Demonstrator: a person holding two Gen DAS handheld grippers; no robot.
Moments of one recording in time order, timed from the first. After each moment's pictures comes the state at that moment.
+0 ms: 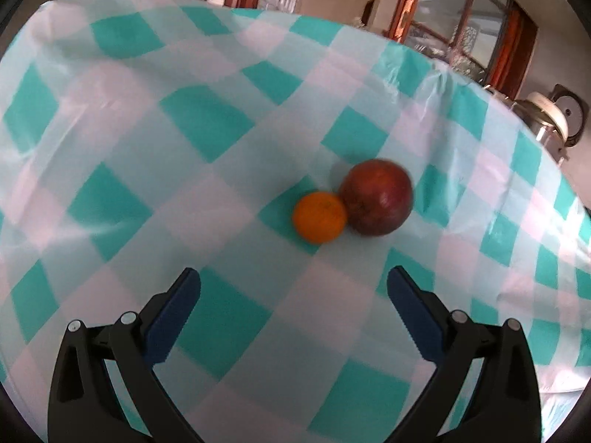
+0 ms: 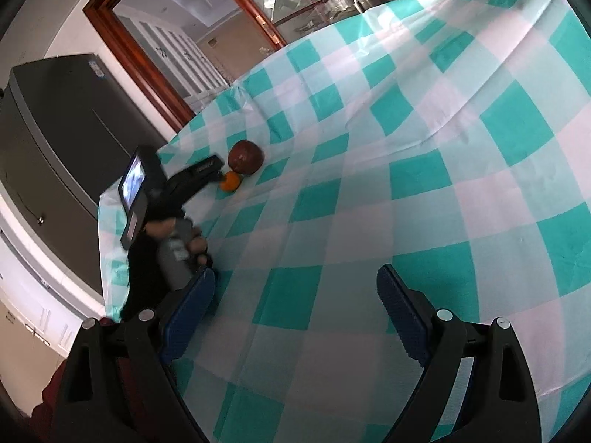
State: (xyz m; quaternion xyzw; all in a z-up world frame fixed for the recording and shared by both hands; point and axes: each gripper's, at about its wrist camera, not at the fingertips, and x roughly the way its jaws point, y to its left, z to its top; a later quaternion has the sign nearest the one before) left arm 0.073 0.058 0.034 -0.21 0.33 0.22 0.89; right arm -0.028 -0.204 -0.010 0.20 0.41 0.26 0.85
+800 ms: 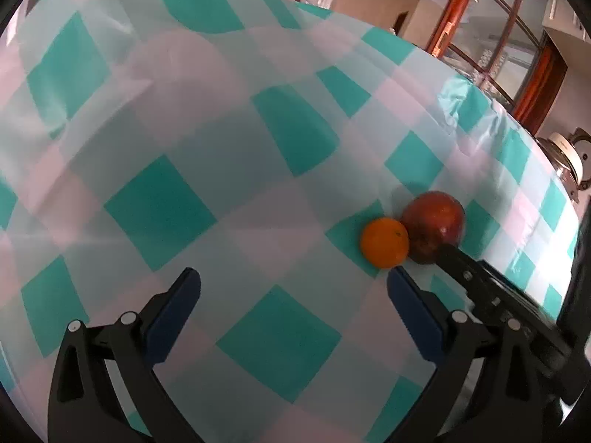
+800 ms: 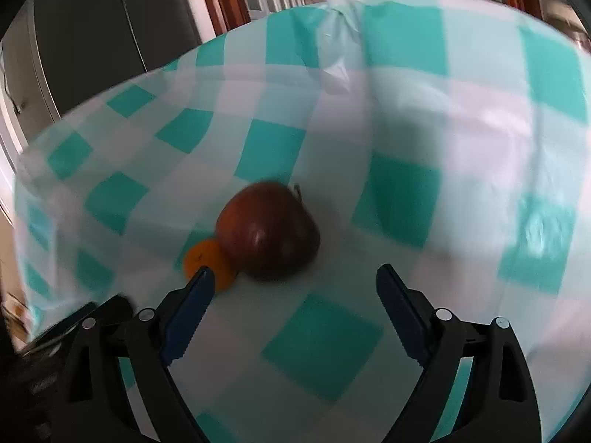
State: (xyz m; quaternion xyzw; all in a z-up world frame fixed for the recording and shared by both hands) left arm 0.056 0.112 0.020 -0.27 0.32 0.26 0.87; right arm 0.223 0.024 -0.021 -0.06 0.41 0.37 0.83
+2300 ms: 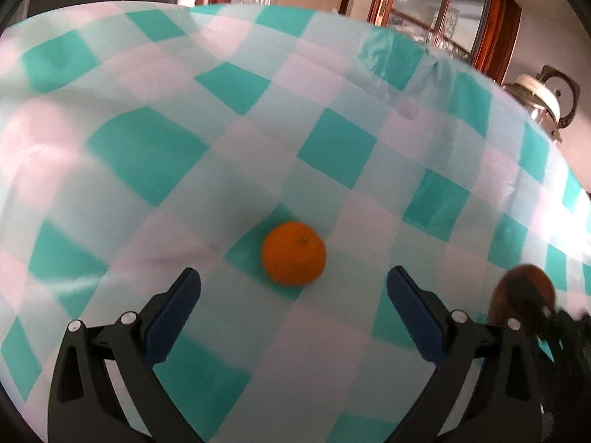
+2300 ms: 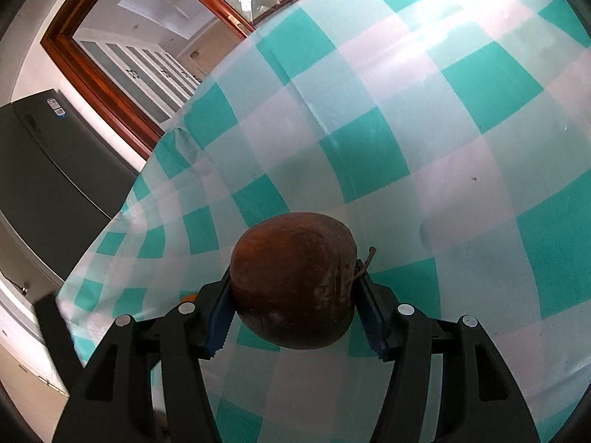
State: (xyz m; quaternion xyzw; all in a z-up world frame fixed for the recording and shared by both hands) left arm 0.130 0.074 0.026 -0.18 0.35 0.20 0.90; right arm 0.193 -0.125 -0.029 0.25 0.39 0.25 0.85
